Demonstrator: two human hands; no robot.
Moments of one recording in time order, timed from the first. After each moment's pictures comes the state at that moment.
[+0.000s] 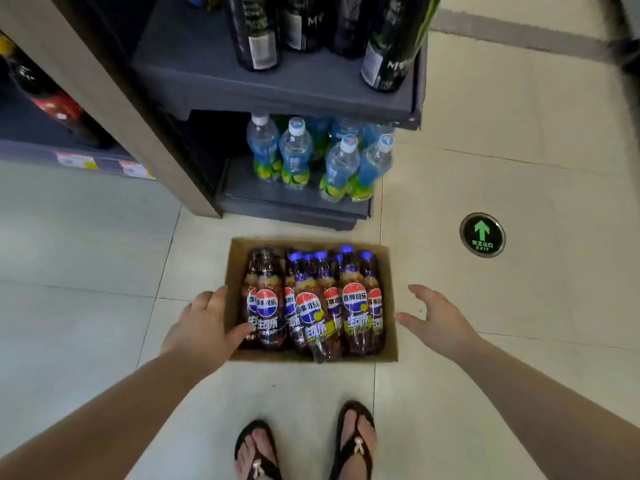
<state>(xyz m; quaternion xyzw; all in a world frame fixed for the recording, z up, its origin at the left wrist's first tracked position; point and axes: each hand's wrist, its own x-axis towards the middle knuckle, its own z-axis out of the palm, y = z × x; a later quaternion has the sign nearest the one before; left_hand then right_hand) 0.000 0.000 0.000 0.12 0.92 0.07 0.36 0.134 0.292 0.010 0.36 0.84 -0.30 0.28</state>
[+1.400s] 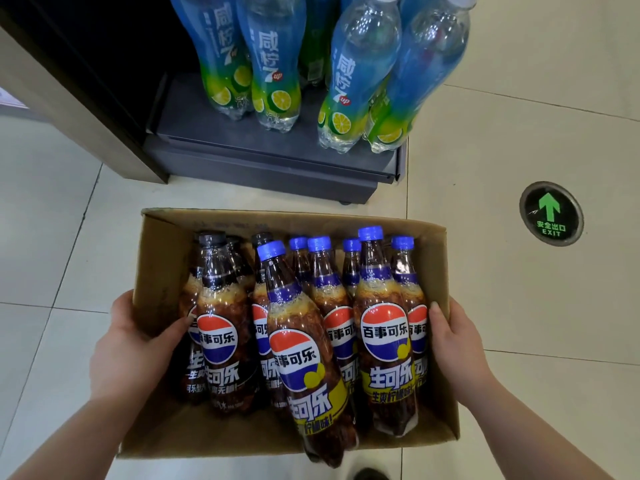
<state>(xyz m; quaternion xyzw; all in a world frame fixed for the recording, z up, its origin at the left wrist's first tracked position) -0.014 0.008 -0.220 -0.17 0.92 0.28 0.22 0.136 0.302 -0.228 0.54 0.72 -0.44 0.08</state>
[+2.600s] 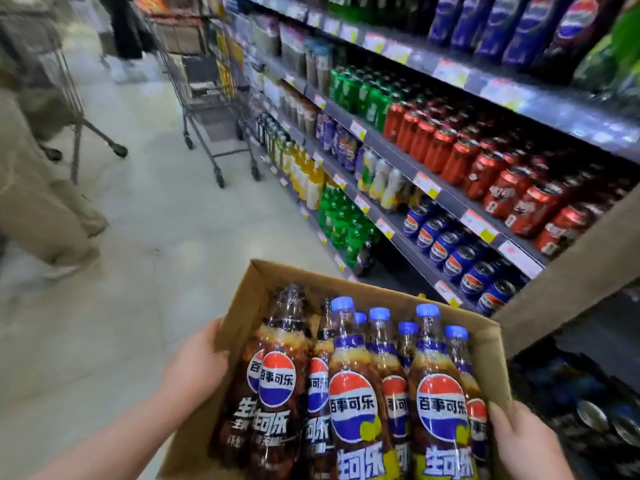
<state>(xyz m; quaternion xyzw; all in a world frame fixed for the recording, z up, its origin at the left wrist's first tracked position) 0.092 -0.383 0.463 -0.41 0.85 0.32 0.01 -0.032 -0.022 0.463 0.10 0.95 -0.25 0.17</state>
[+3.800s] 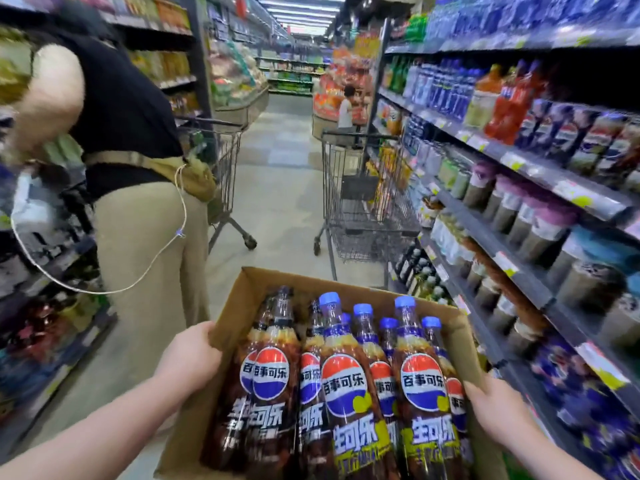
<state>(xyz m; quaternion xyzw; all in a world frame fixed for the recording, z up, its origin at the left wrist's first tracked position) -0.282 -1.134 0.537 -0.59 0.74 0.29 -0.15 -0.584 -0.880 0.521 -0.20 0.94 -0.21 0.18</state>
